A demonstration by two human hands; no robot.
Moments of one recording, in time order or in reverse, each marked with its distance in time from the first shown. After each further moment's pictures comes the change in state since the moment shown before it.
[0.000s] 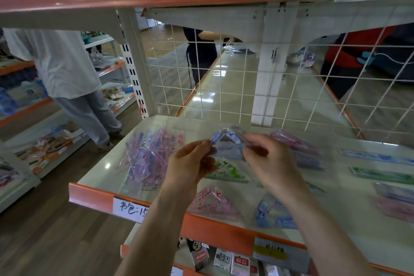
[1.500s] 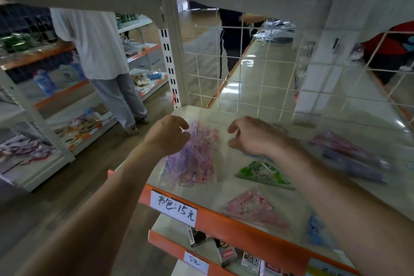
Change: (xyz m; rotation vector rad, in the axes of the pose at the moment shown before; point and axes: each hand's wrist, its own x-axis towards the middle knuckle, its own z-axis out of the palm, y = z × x) left_hand 0.069 0.076 -0.102 1.513 0.164 0.160; right_hand 0.090 -0.032 0.087 -0.647 -0.491 -0.080
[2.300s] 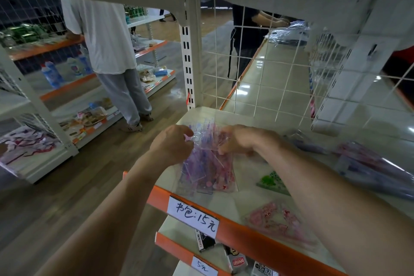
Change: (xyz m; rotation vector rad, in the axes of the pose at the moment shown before) left_hand 0.003 -0.037 0.002 -0.043 -0.051 -0.027; right_hand 0.066 -0.039 0.034 -0.020 -0.350 0.097
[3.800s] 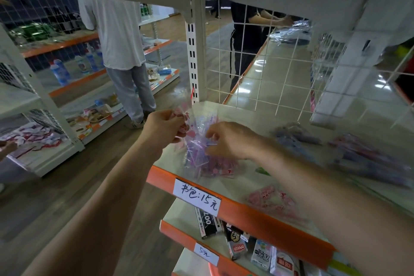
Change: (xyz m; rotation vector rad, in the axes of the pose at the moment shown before) left_hand -0.040 0.001 -0.025 -0.841 0.161 -0.163; right_hand -0.058 -0.025 0.021 -0.137 0.191 -0.290
